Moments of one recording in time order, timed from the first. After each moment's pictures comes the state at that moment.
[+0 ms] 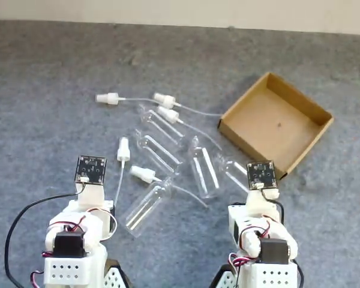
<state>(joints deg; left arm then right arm) -6.2 -104.1 96.0 77.0 1.8 -3.0 -101.9 95.5 71.6 8.0</state>
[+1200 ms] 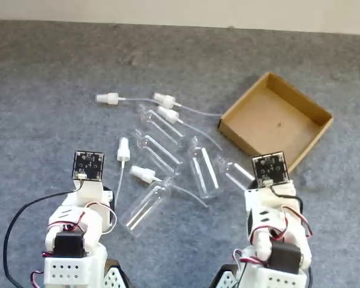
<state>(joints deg) -6.2 -104.1 96.0 68.1 1.8 6.1 -101.7 82.2 63.3 26.3</state>
